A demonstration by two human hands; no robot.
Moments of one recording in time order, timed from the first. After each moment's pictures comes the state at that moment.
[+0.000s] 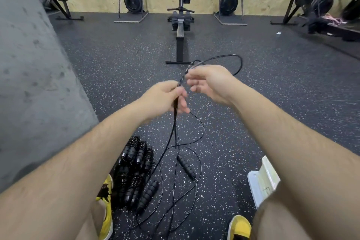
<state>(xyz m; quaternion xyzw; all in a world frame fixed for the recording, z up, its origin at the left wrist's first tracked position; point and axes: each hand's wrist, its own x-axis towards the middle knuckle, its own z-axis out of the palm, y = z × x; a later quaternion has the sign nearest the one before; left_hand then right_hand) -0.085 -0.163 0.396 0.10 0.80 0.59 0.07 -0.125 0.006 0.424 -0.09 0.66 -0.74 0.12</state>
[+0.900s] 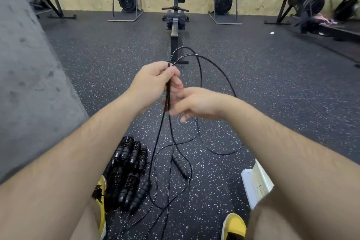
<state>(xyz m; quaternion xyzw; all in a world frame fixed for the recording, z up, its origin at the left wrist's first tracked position) -0.095 -0.155 0.414 0.12 0.77 0.62 -0.07 -0.111 0.007 0.396 -0.21 0.79 -0.51 0.28</state>
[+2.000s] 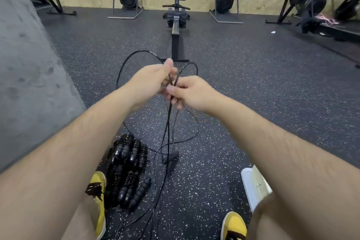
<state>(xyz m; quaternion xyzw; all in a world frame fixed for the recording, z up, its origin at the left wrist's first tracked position) -0.095 -0.167 0.413 0.09 0.79 0.60 0.01 -0.105 -0.010 0.401 -0.21 0.83 -0.51 0.09</state>
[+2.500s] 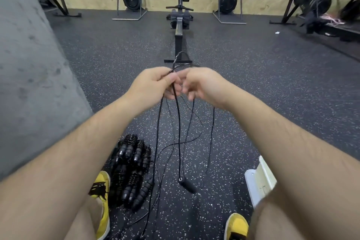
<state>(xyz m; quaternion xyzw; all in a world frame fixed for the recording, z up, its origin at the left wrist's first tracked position) -0.082 -0.173 0.410 0.13 0.82 0.56 -0.06 -0.121 0.001 0.416 -0.20 0.74 -0.62 0.16</state>
